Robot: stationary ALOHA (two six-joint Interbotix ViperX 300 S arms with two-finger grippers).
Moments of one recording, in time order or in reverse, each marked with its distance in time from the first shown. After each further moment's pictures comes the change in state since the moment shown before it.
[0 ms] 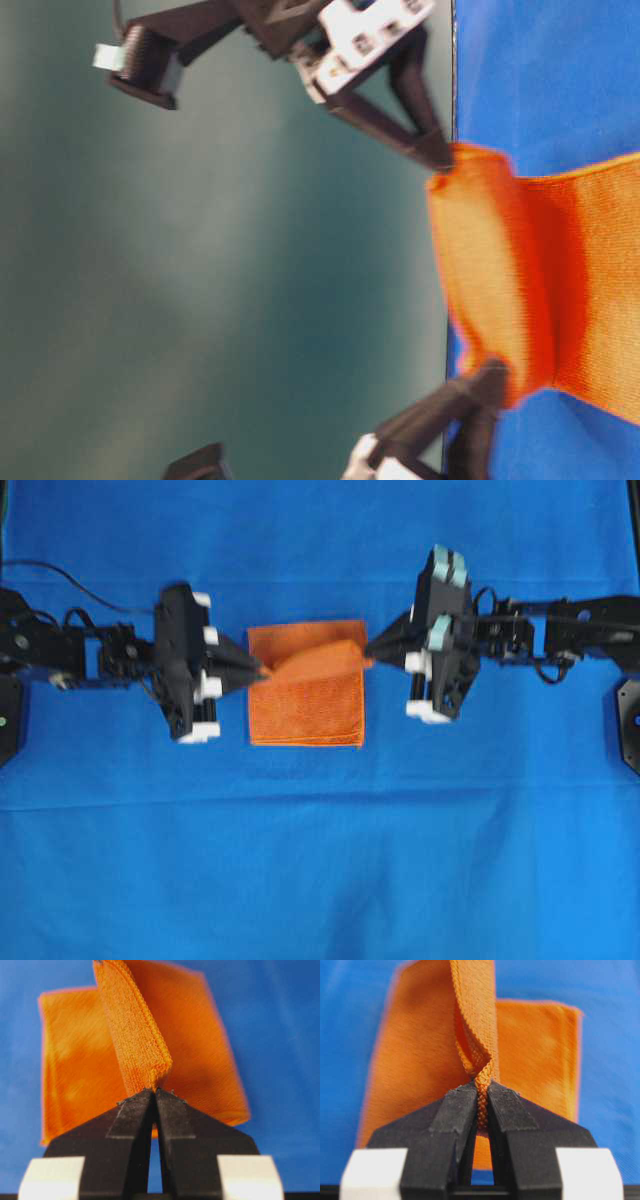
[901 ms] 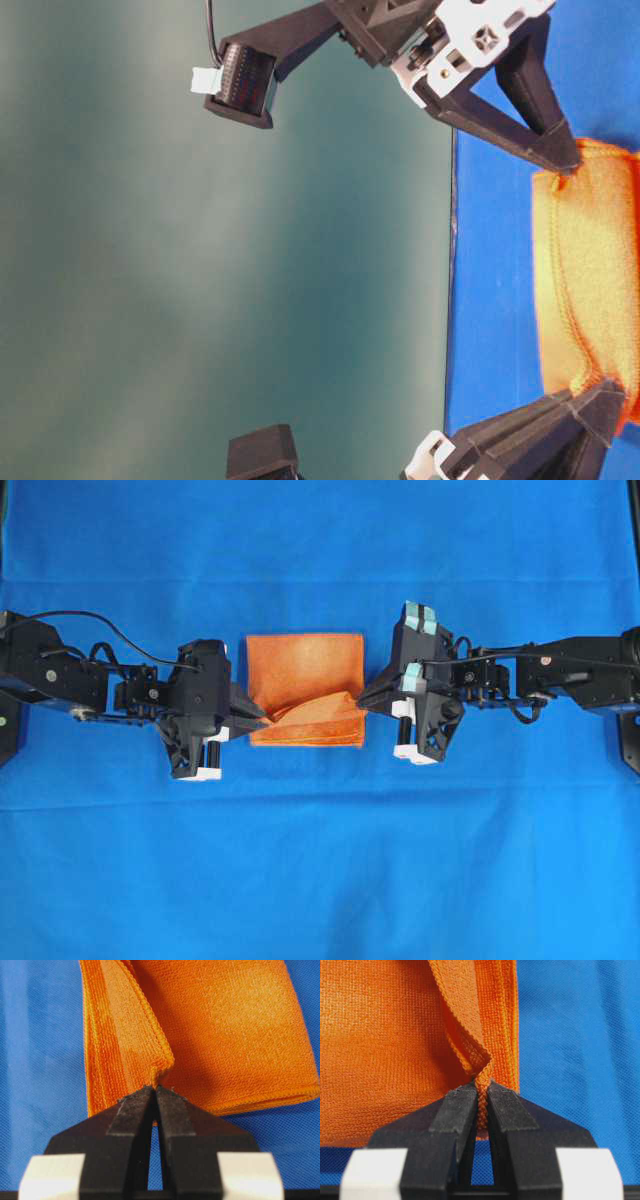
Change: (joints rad) left arm -0.094 0.084 -0.032 -0.002 0.069 -0.002; right arm 0.091 0.146 0.005 0.049 -0.086 0.077
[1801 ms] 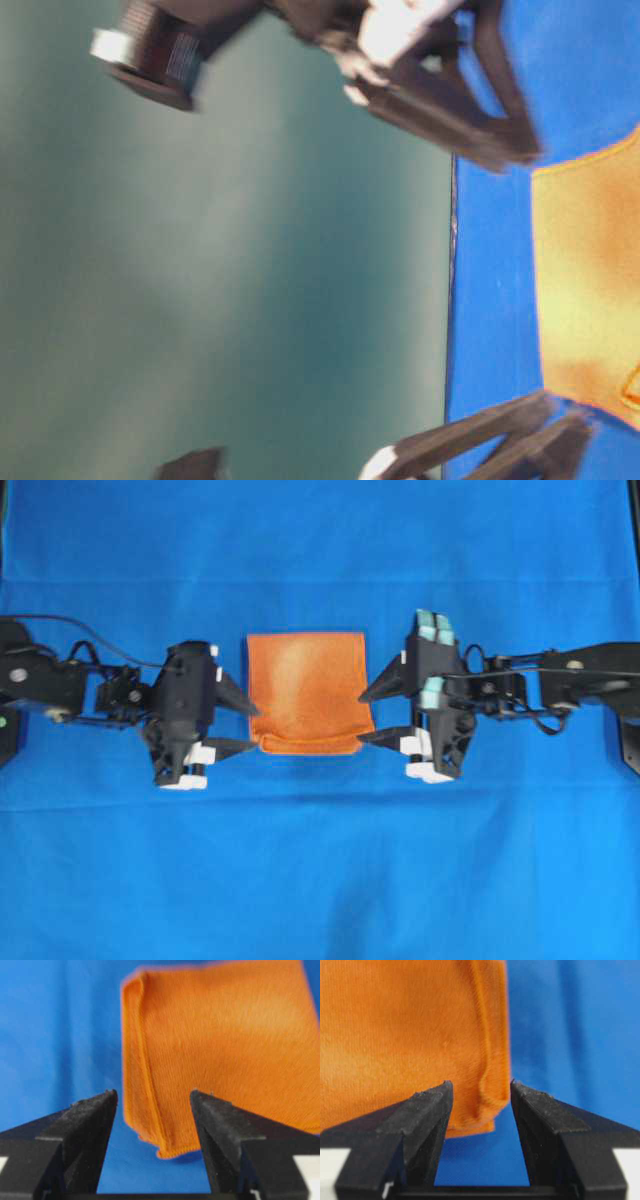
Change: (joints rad) left arm -0.040 -0.166 0.003 0.000 0.114 0.002; right arm 0.071 -0.167 -0.017 0.000 0.091 0.000
